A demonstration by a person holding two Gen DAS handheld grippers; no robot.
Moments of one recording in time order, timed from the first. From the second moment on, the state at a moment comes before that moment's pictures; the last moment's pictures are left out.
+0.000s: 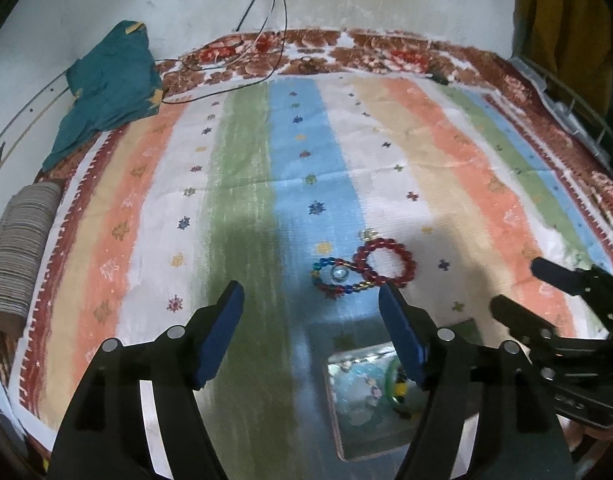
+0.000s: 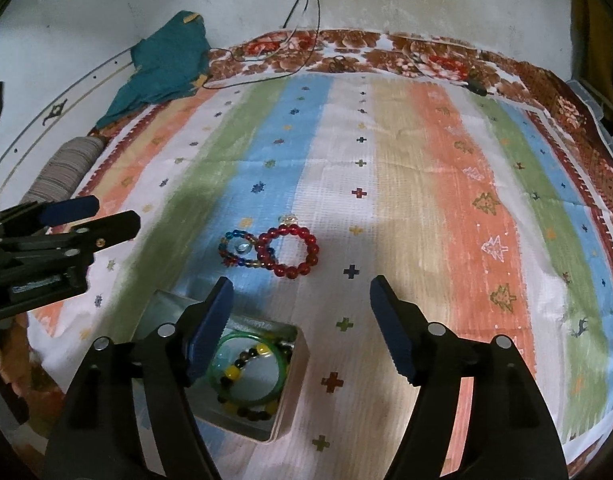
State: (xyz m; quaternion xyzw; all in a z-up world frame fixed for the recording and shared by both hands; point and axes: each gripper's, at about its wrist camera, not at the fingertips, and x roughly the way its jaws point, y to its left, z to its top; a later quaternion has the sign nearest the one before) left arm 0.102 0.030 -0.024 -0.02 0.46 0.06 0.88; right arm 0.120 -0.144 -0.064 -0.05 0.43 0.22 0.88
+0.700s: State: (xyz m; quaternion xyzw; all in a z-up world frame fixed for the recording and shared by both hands) left arm 0.145 0.043 -0.055 -0.03 0.51 0.06 0.86; right arm 0.160 -0.134 -0.078 -0.06 0.45 0.21 0.86
